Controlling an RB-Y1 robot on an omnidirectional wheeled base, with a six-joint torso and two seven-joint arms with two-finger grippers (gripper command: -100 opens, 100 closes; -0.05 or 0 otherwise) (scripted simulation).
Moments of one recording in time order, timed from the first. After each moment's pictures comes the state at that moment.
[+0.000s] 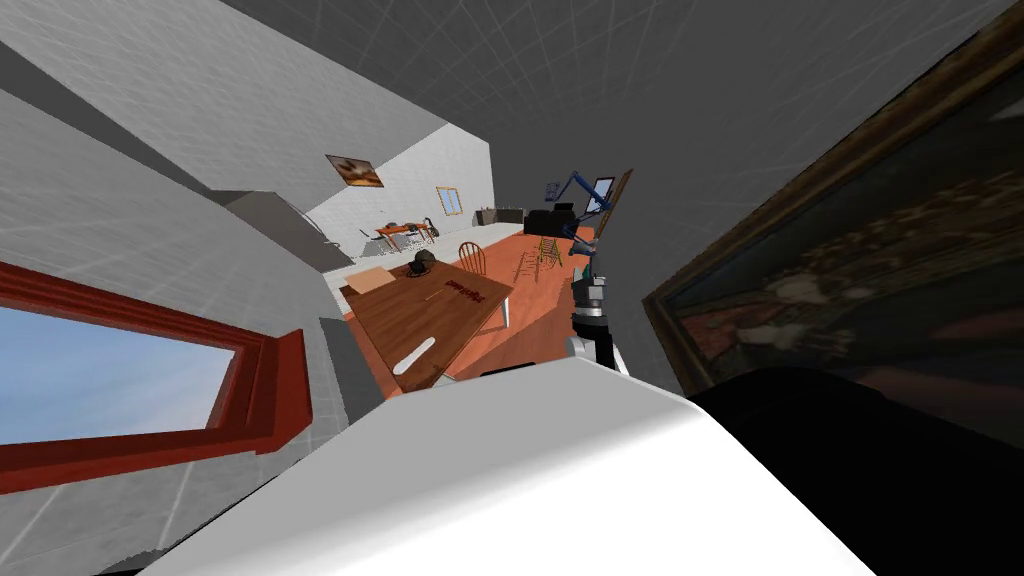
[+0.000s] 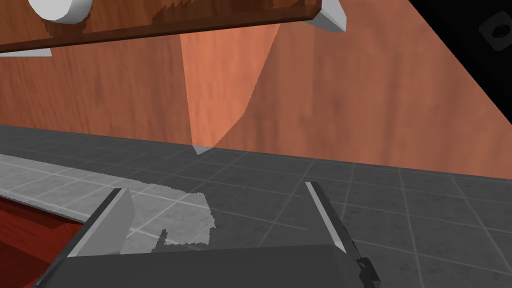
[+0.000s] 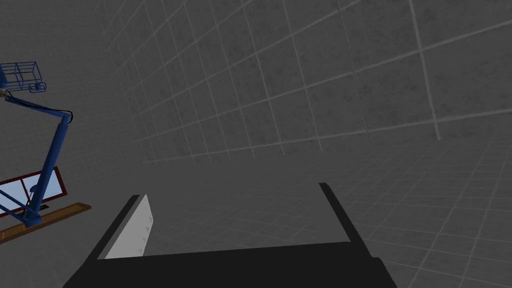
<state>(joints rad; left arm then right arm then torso) 0.83 0.87 -0.01 -1.53 0.93 0.27 0.50 0.49 0.04 -0.06 -2.28 0.01 -0.49 0.08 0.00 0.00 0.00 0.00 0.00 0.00</state>
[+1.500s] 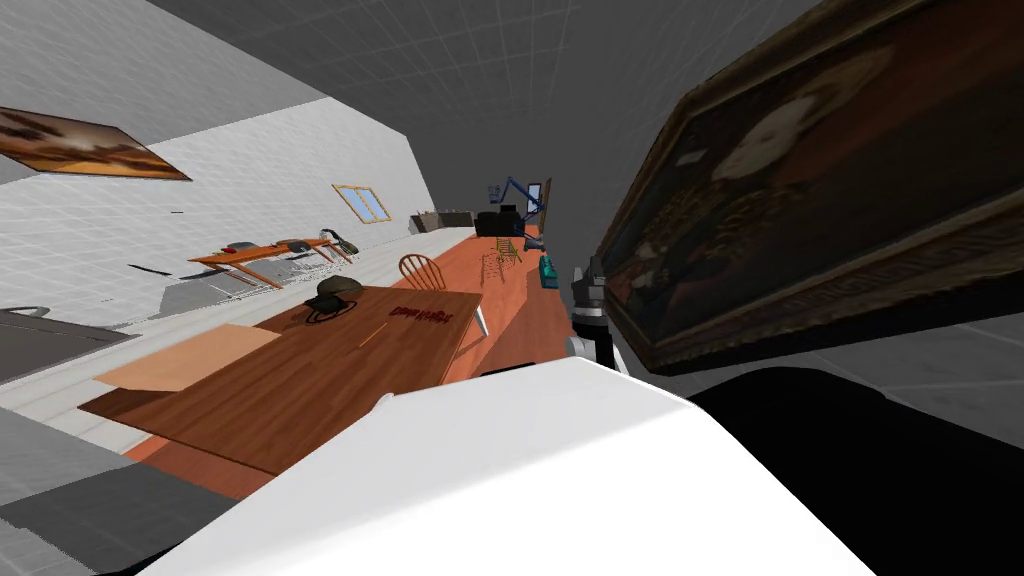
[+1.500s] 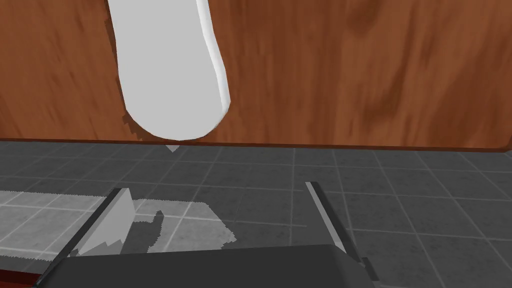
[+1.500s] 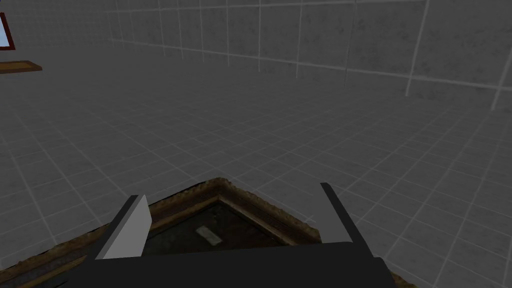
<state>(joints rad) 0.81 0.91 0.13 -1.29 1.17 0.65 0.56 0.49 0.04 -0.06 -2.28 0.01 -0.49 0.08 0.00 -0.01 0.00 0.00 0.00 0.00</state>
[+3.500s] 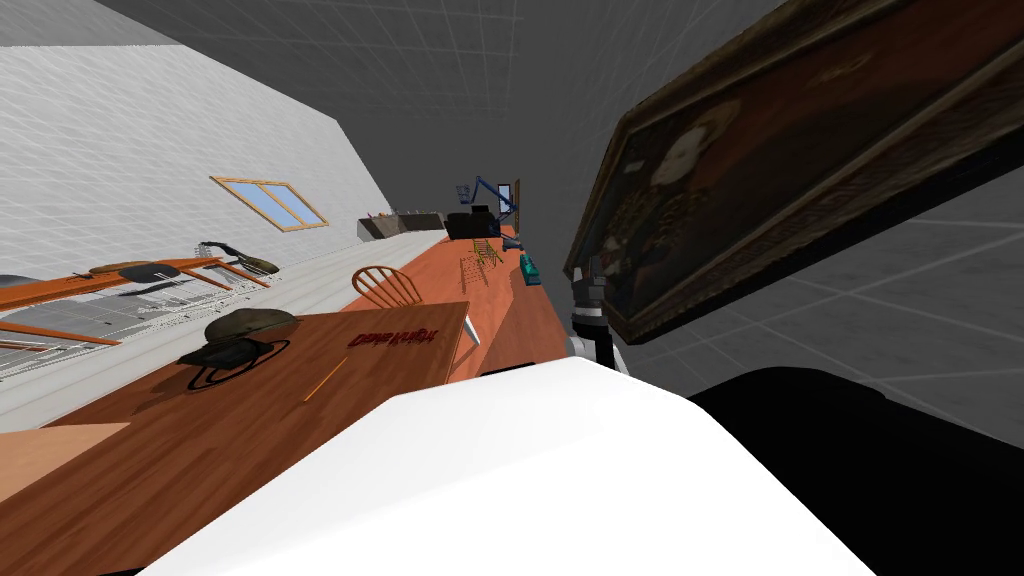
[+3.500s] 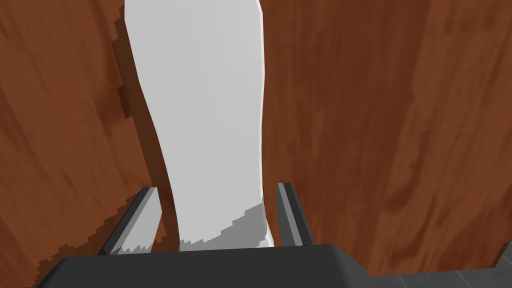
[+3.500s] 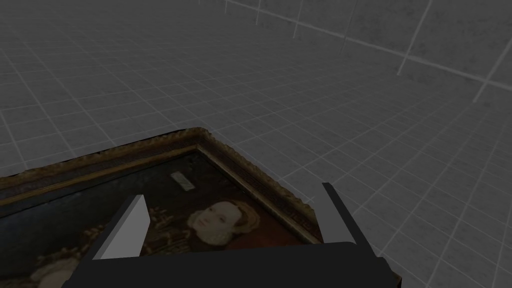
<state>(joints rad) 0.72 0.80 0.18 -1.13 1.25 0.84 0.54 0.49 0.04 -0.06 -2.28 0.01 -0.49 0.08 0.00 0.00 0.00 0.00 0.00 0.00</state>
